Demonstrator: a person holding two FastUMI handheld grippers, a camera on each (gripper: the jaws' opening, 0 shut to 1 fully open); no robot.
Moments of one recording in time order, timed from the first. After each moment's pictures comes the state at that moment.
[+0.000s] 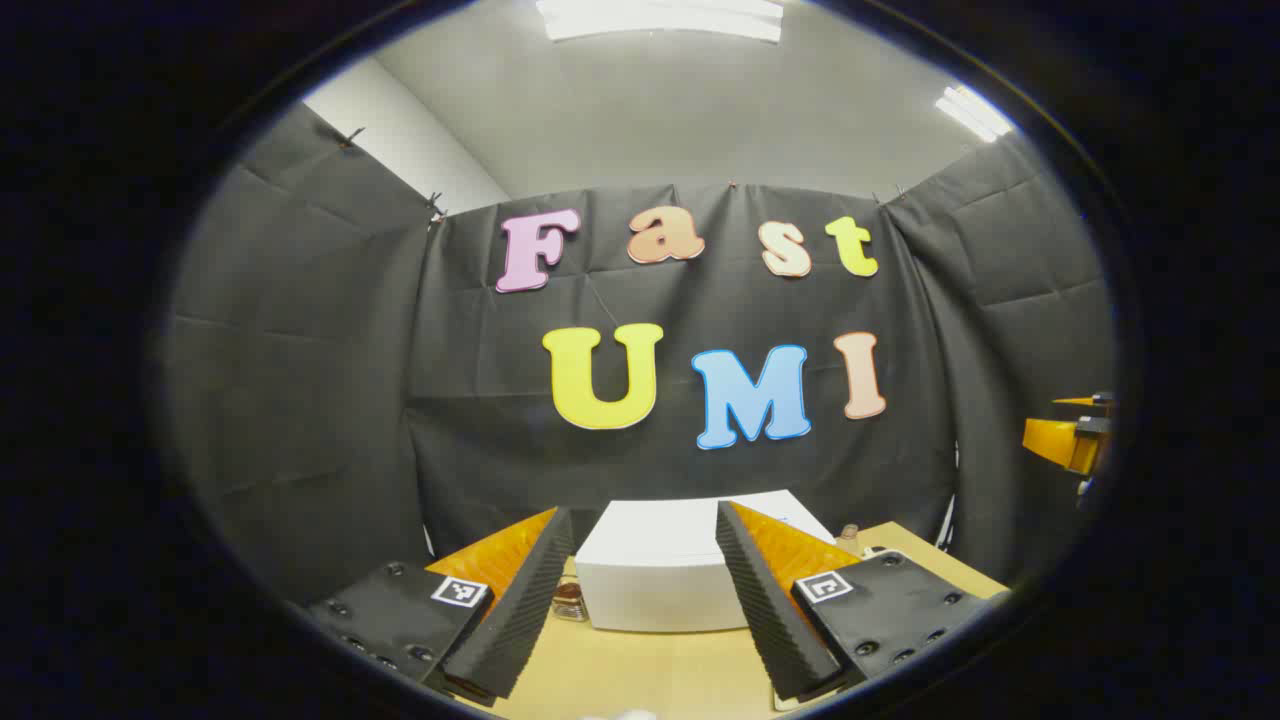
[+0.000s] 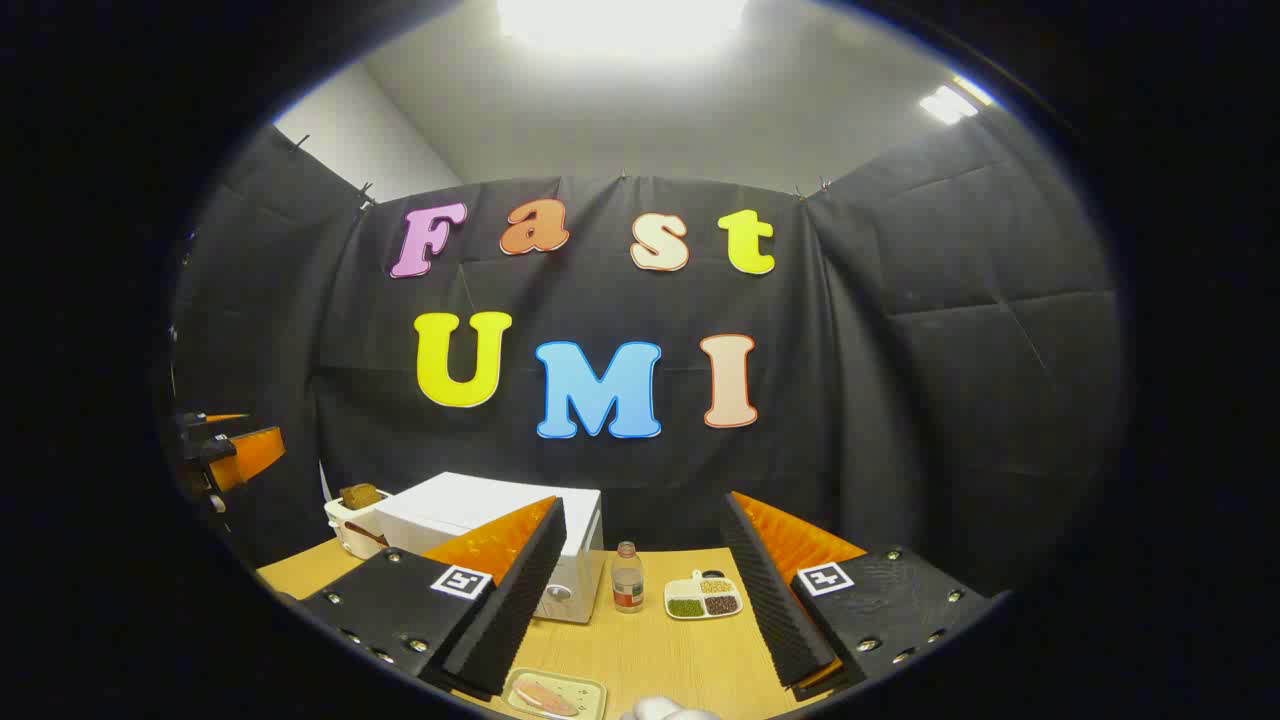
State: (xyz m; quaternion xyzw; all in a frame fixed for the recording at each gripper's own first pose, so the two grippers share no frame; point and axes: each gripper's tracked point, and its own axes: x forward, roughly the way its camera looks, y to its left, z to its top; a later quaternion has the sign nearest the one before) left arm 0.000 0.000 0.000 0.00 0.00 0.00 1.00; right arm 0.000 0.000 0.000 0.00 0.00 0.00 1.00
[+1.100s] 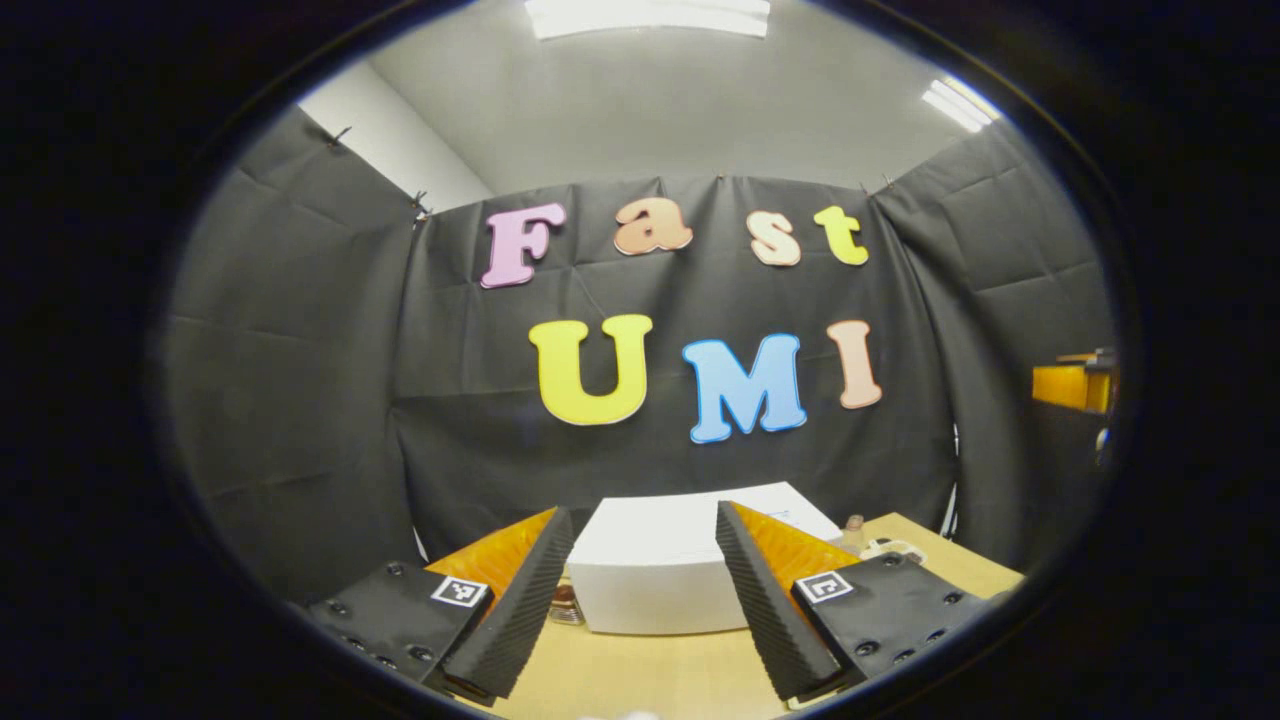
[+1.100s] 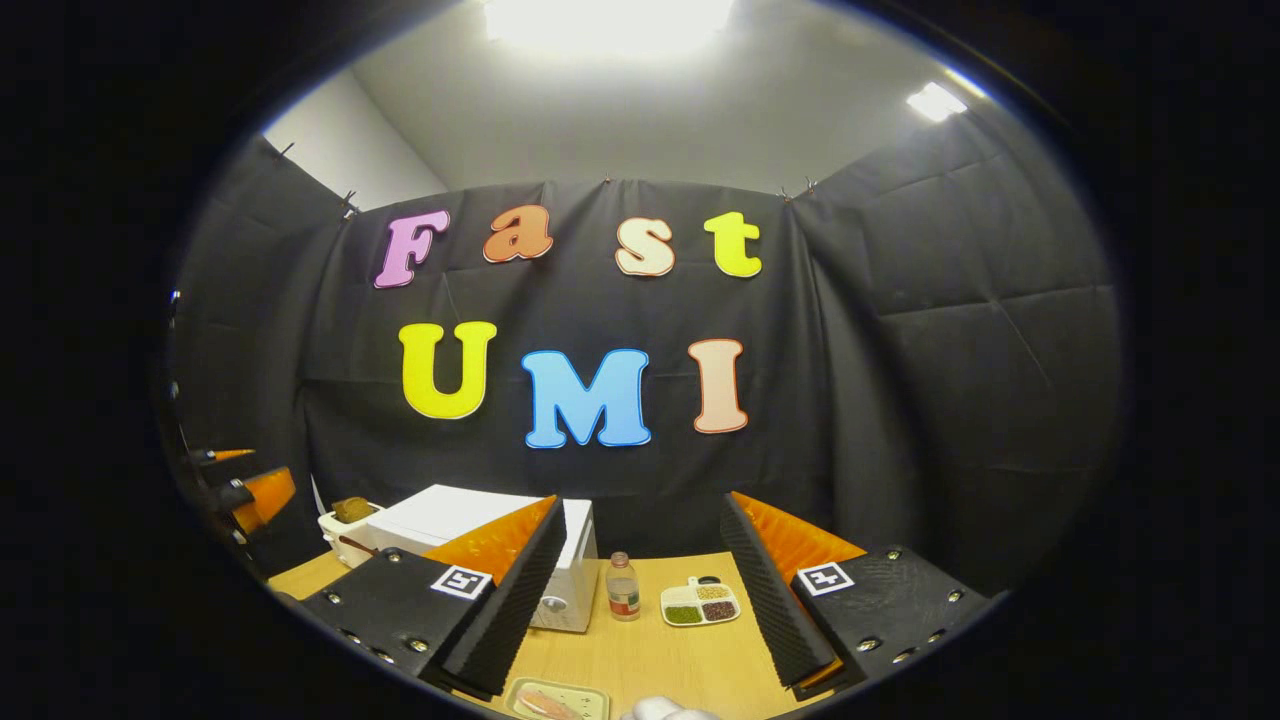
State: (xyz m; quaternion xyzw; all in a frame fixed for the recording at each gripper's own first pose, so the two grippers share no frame) left arm 0.034 -0.018 -0.046 0.01 0.00 -0.02 1.00; right arm 0.010 -0.012 0.020 0.00 -0.01 -0.02 1.00
